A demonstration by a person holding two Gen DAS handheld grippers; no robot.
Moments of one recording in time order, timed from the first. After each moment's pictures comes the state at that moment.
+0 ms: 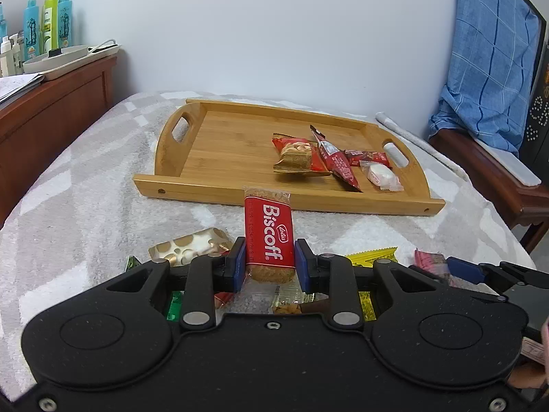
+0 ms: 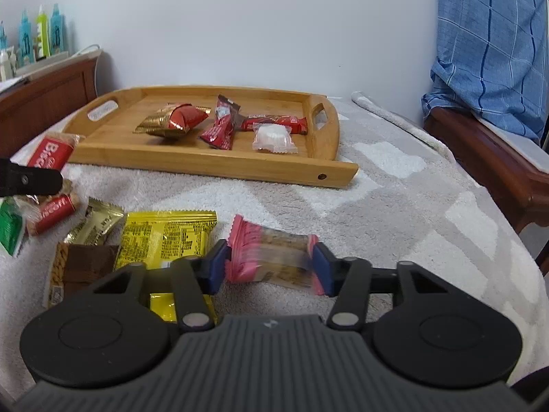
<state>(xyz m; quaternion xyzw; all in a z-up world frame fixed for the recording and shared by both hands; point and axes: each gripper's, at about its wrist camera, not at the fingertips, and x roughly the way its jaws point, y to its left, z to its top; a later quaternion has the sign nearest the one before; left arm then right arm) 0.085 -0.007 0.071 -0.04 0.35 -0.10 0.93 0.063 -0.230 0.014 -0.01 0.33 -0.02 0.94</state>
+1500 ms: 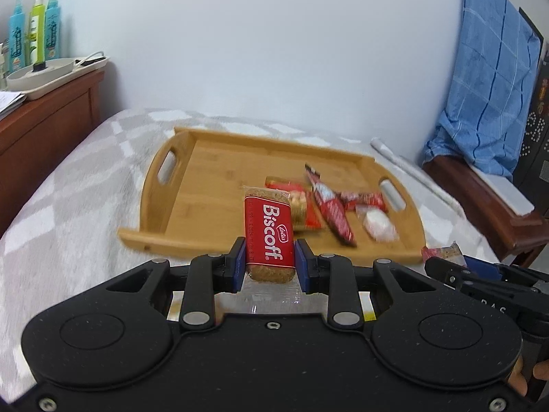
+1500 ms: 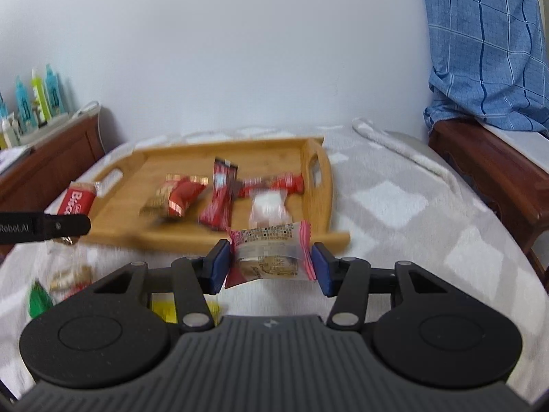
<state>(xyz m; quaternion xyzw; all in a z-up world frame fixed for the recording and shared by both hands) 0.140 -0.006 0.103 -0.06 0.34 -0.11 0.93 0.095 -0.259 0.071 0.06 0.30 0.00 0.95</state>
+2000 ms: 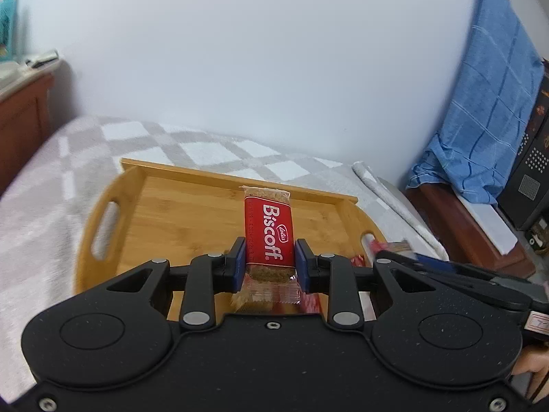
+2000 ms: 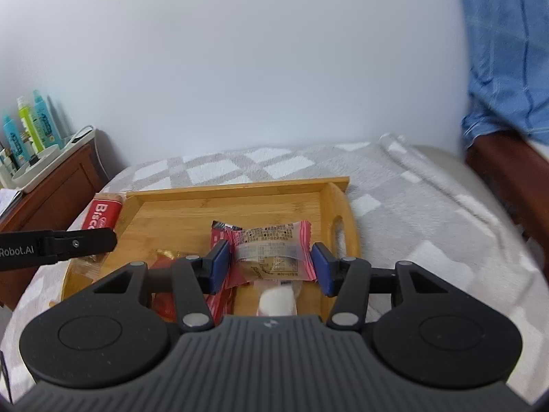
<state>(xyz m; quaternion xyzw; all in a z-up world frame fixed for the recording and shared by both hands) 0.263 -0.034 0.124 -0.10 0.37 -0.16 0.91 0.222 -0.279 0.091 0.09 0.33 0.04 0.94</state>
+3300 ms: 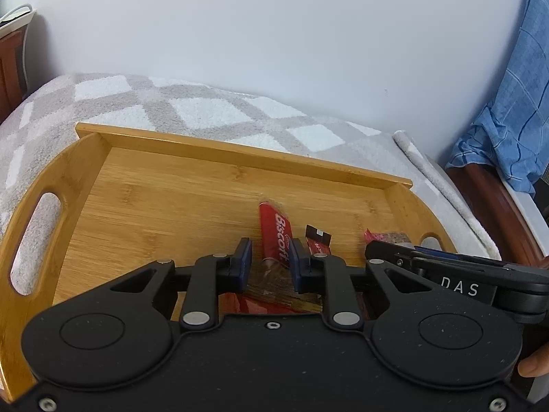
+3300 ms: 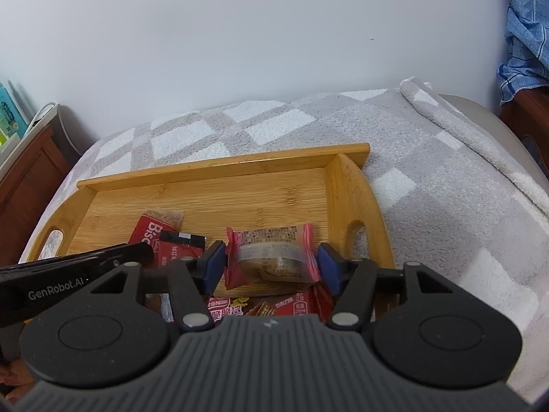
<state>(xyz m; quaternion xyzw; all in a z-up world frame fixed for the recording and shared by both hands) 0.358 -0.066 0.041 -0.09 0.42 -0.13 0.89 0.321 -0.288 0.032 0.12 0.41 0.04 0.90</state>
